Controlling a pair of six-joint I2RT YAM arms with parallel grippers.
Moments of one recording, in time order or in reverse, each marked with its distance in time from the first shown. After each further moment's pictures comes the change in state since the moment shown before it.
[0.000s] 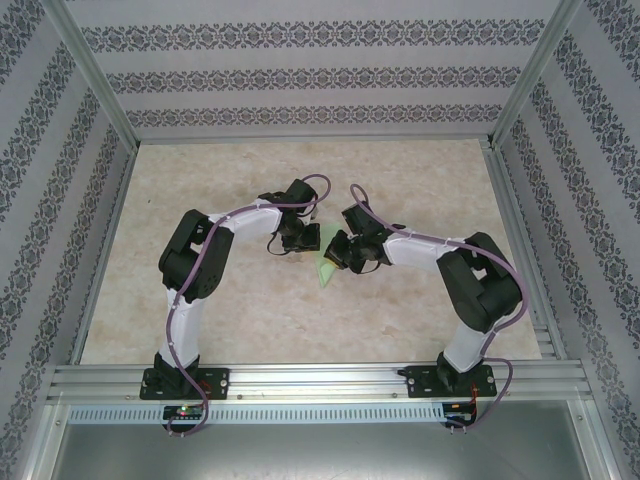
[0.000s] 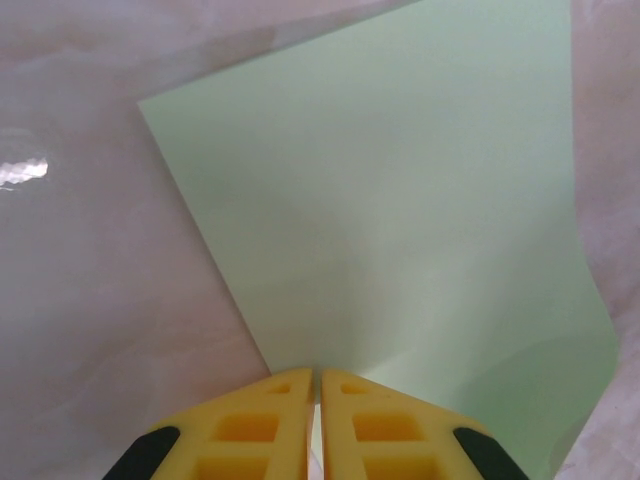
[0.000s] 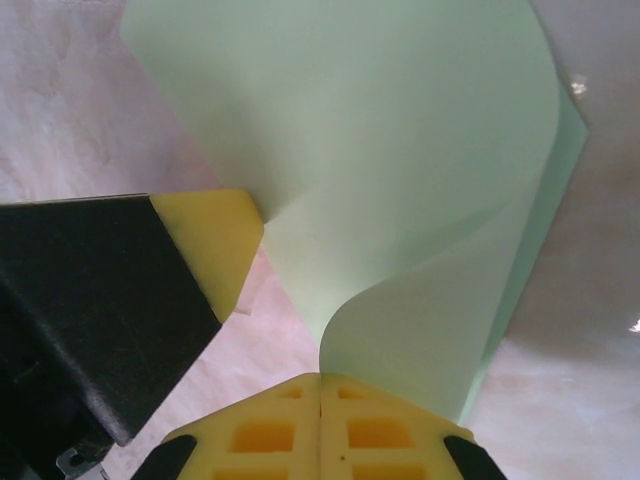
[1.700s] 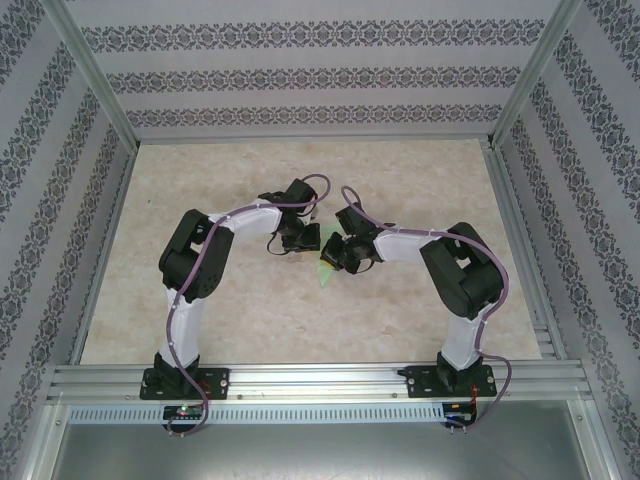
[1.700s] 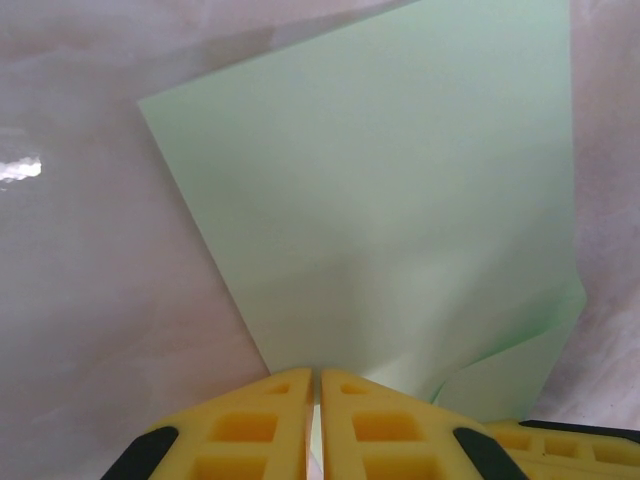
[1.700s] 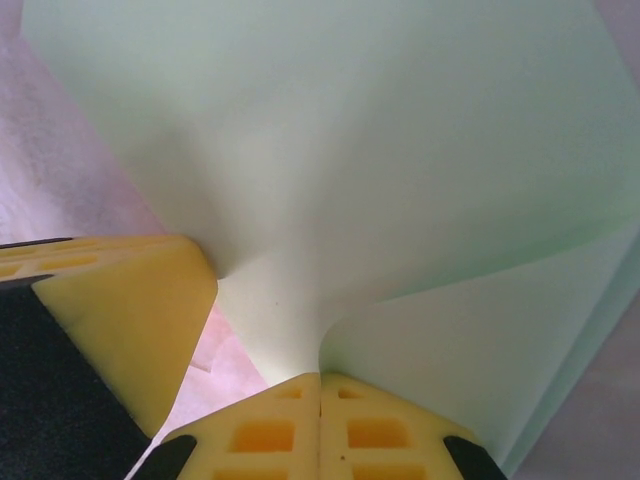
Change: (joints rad) left arm 0.000 0.002 0.000 0.000 0.011 0.000; right arm 0.005 0.116 0.048 0.019 -0.007 -0.016
